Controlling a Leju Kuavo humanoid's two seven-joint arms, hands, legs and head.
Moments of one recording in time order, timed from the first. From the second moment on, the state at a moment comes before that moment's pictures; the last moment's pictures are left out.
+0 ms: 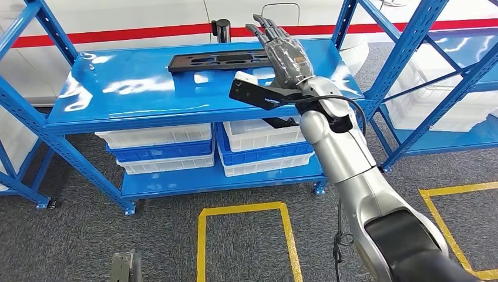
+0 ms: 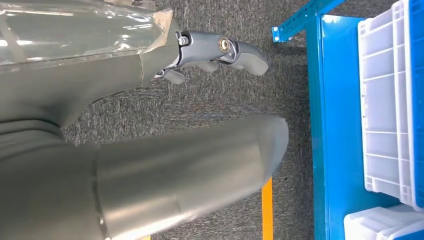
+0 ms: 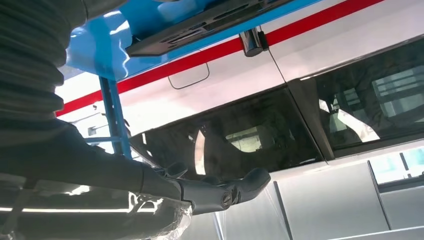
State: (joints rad) left arm -0.26 -0.20 0.38 -0.29 -0.29 0.20 -0.52; right arm -0.89 -0.01 0.40 -1.18 0.86 -0.02 -0.06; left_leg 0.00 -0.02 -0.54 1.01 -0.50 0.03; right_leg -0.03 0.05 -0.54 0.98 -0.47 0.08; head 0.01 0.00
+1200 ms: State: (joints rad) left arm -0.25 -0.16 0.38 -0.28 -0.22 0.20 -0.52; right arm -1.02 0.07 0.47 -0.98 0.82 -0.11 -0.12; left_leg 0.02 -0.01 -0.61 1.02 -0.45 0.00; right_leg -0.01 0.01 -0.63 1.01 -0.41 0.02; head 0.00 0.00
